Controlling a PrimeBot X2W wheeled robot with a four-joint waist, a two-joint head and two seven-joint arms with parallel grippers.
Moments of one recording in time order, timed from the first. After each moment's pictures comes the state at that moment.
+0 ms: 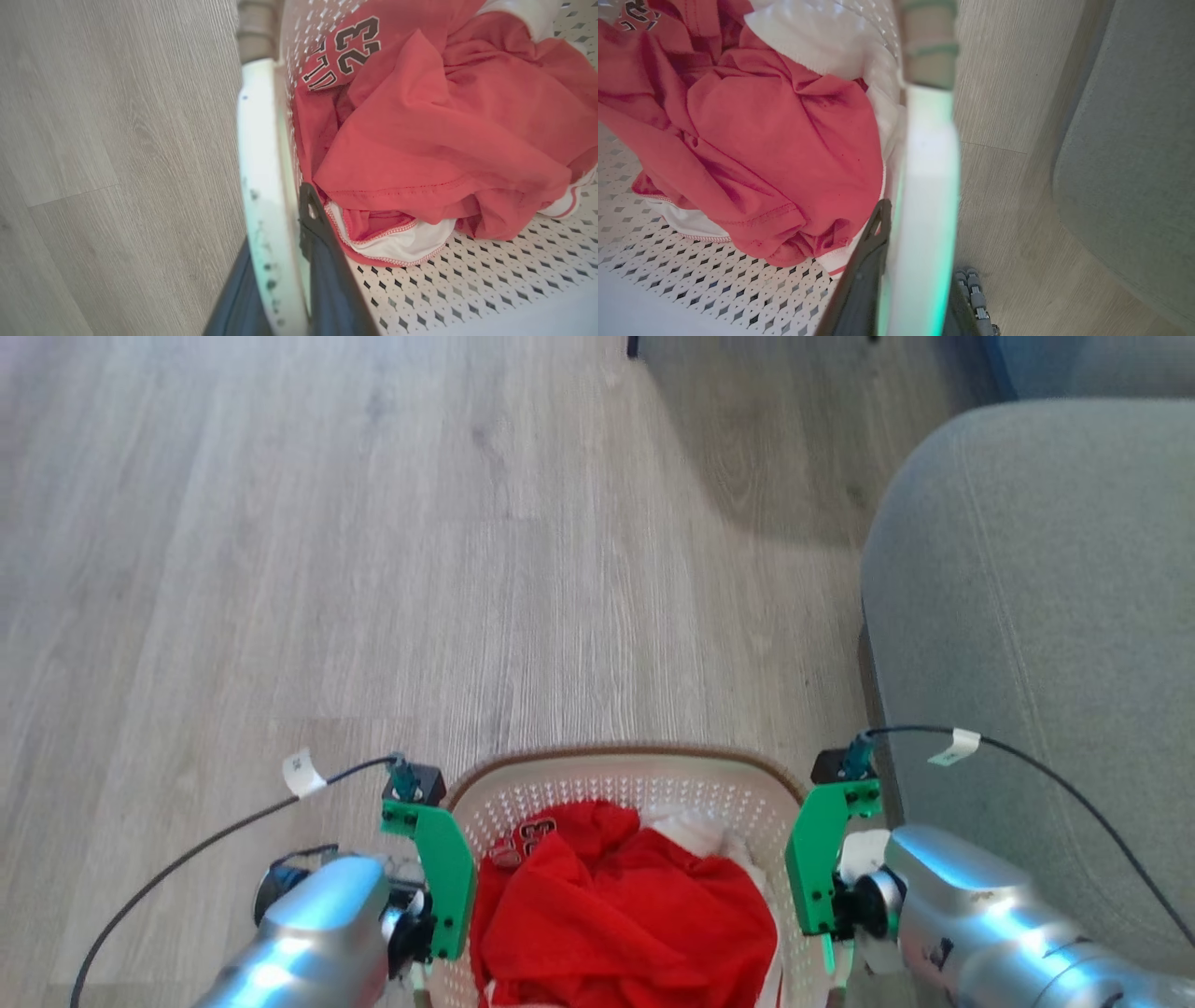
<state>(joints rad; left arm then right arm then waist) -0.68 0.04 -1.27 1.26 -1.12 -0.12 0.31 -0.72 -0.11 1.20 1.15 1.24 0.12 0.44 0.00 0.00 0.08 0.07</state>
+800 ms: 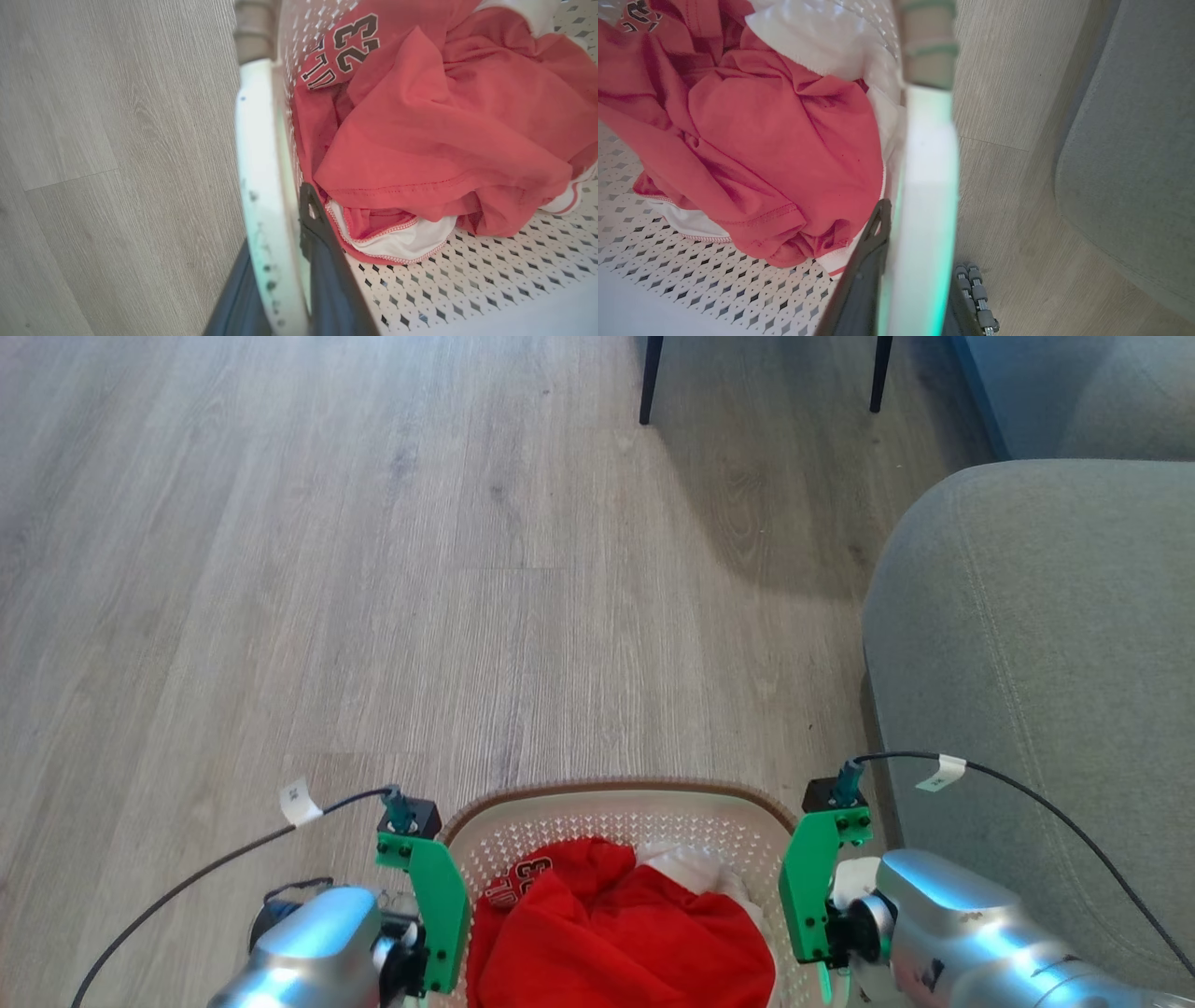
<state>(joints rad) -0.61 0.08 -1.28 1.21 -1.14 -0.12 0.35 -0.68 -0.09 1.24 1.17 1.27 0.12 0.46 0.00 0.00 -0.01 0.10</state>
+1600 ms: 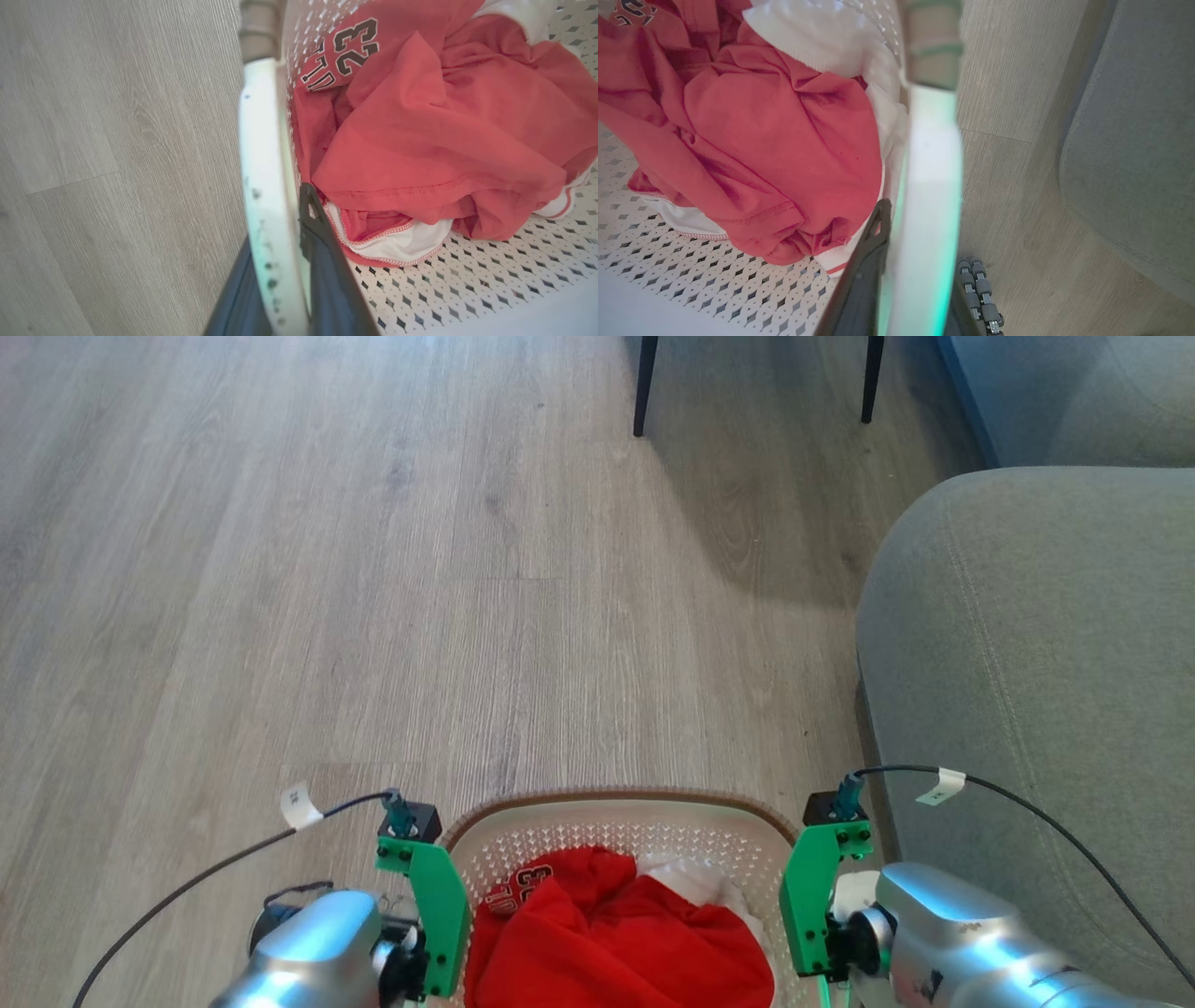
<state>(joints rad) -0.61 0.08 -1.28 1.20 -1.14 -0.12 0.35 -0.67 -0.08 1.26 1.18 1.29 0.12 0.46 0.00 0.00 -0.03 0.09</state>
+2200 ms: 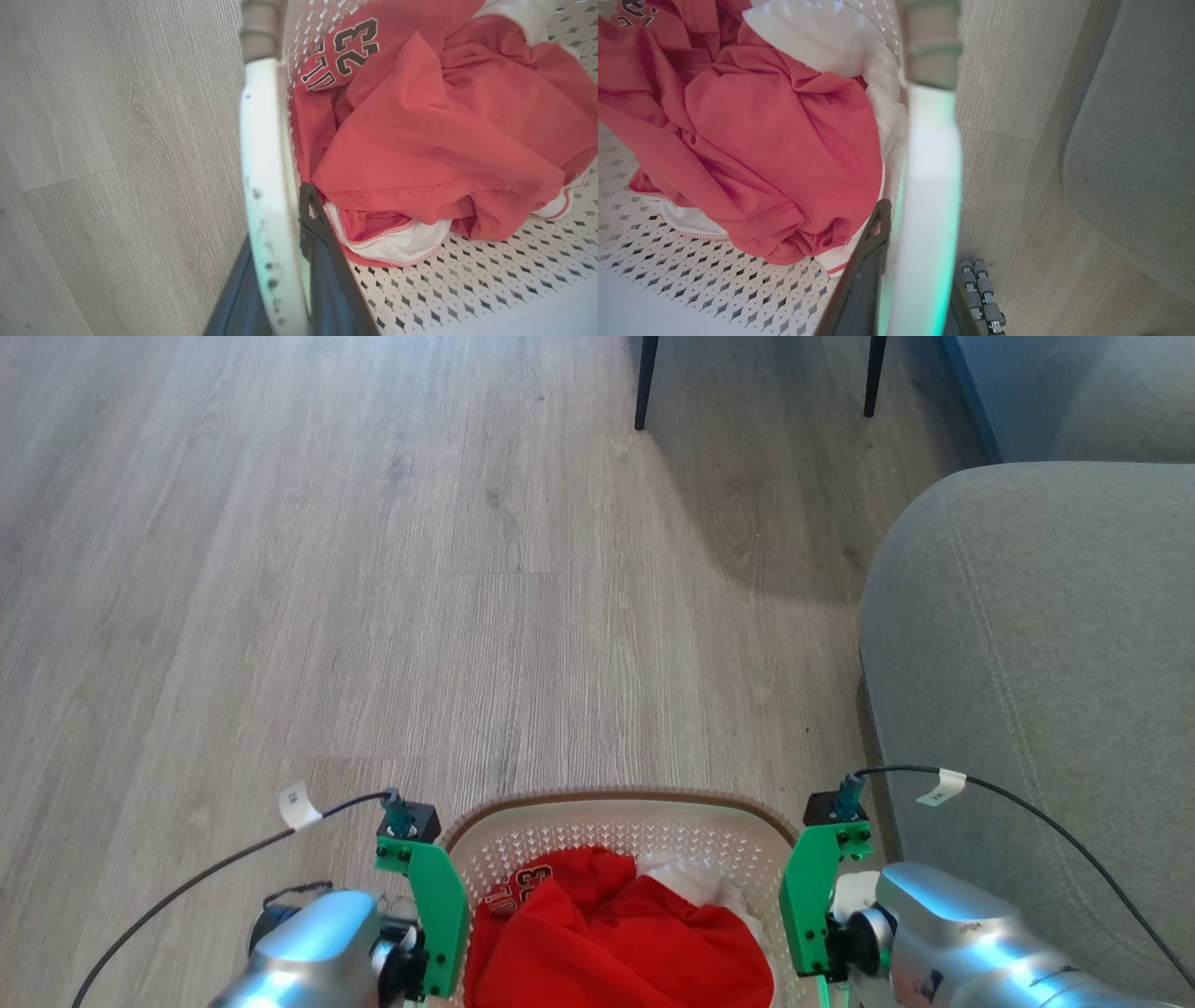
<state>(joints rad) -0.61 0.08 -1.28 1.20 -1.15 -0.12 0.35 -0.67 -0.08 1.26 1.18 1.30 0.12 0.46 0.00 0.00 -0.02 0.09</state>
